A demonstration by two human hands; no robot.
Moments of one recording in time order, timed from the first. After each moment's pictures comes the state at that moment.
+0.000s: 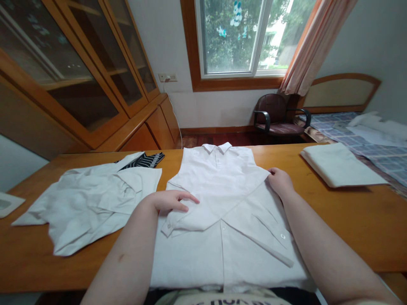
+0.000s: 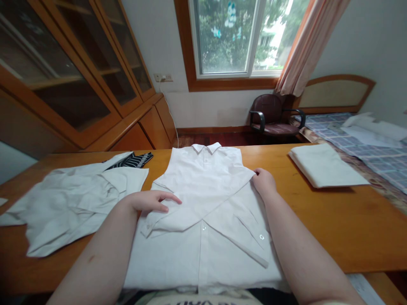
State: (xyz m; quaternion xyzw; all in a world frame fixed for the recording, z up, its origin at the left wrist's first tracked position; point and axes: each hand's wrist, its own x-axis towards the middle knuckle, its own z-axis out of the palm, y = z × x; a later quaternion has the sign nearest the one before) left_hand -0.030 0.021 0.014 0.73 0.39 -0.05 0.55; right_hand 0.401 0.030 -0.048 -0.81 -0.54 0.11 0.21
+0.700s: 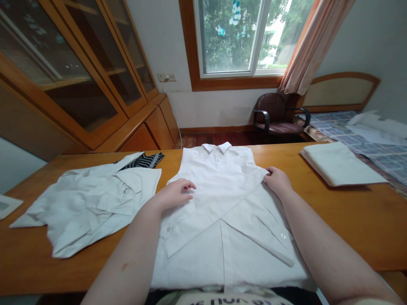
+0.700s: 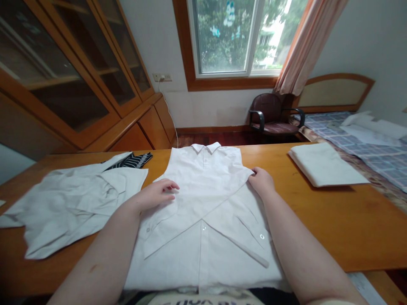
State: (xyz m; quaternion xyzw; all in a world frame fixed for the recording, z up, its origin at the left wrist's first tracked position) left_hand -0.010 0.014 0.005 0.76 0.52 0.12 0.37; right_hand 0.392 0.027 -0.043 -0.80 -0.56 0.12 0.20
